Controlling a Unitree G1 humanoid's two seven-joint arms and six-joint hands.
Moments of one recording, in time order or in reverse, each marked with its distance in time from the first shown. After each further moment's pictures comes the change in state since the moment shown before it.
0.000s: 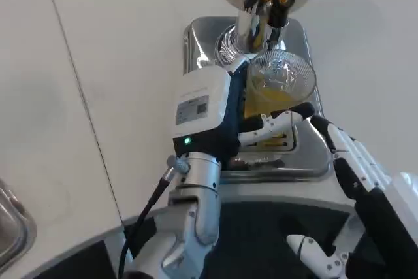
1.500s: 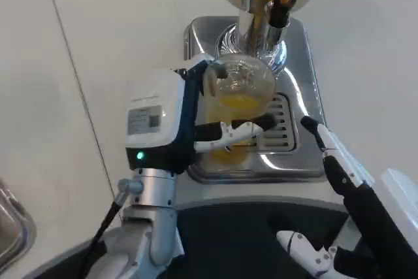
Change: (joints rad) left arm 0.127 0.190 0.003 -0.107 0.046 -0.142 0.227; right arm -0.051 0.015 0.049 -0.001 -0.004 0.083 0.049
